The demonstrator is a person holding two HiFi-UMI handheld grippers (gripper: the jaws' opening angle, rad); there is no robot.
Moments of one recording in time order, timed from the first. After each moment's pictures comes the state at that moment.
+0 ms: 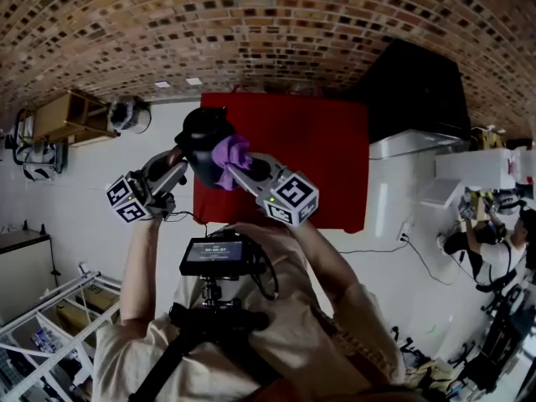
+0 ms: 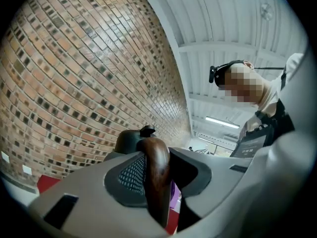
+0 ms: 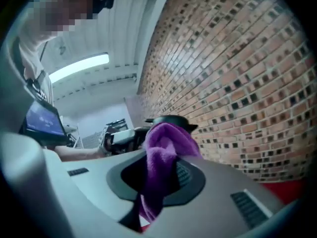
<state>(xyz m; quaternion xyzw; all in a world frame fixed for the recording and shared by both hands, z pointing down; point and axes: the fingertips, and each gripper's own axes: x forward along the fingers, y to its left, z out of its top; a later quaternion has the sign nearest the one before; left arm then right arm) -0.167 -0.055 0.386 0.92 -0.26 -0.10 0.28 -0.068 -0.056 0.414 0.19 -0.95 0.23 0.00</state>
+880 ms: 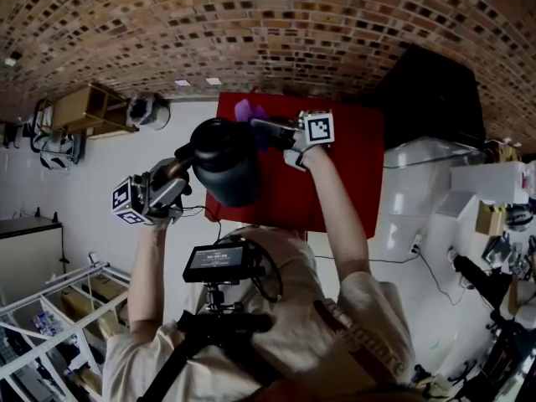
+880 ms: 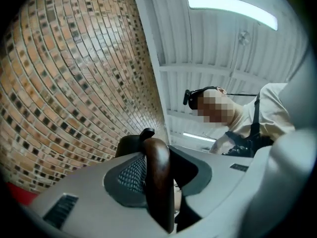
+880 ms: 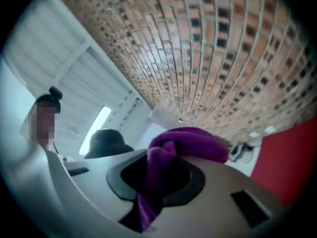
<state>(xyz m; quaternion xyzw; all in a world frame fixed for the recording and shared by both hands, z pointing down) -0.155 -0.006 0.314 0.94 -0.15 -0.22 0.23 -0.053 -0.149 0.457 -0.10 -0.83 0.53 -0.13</state>
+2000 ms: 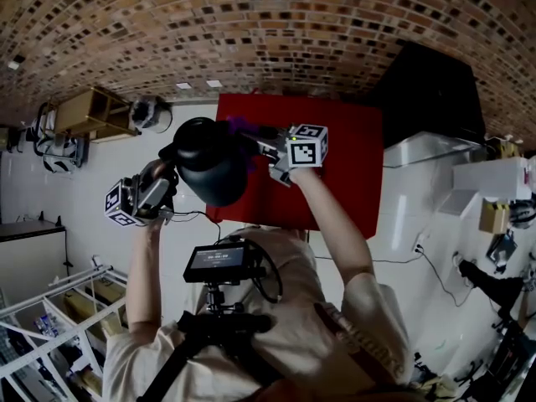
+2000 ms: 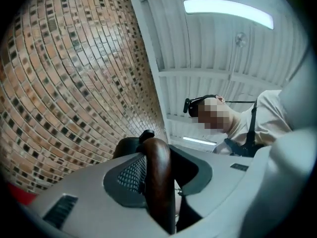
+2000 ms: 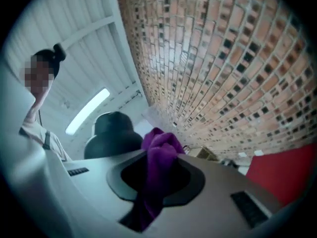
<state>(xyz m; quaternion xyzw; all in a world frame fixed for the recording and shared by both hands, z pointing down) -0.180 0.007 0.299 0.93 -0.16 -0.25 0.22 -0.070 -0.109 0.432 0.00 -0.91 0.40 -0.10</state>
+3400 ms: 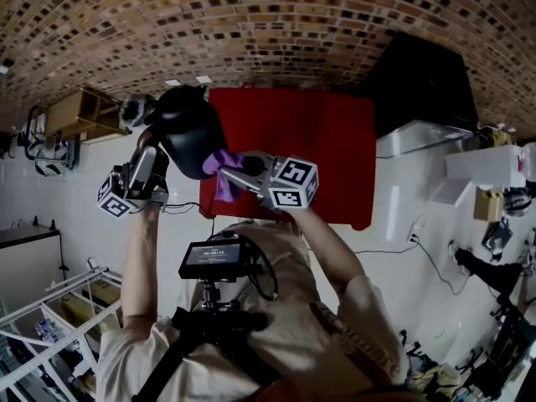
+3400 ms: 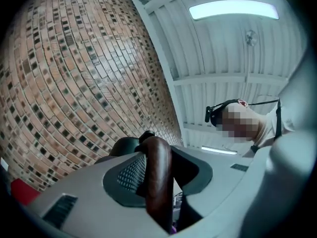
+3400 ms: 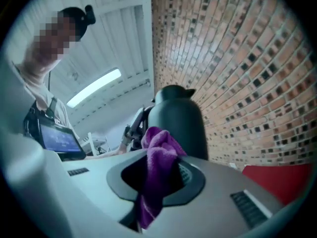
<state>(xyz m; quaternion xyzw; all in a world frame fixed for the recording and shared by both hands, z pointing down) -0.197 -0.043 0.289 0.89 -0.26 -0.29 0.24 -0.079 -0.009 0.400 0.04 -0.96 0.28 -0.05</state>
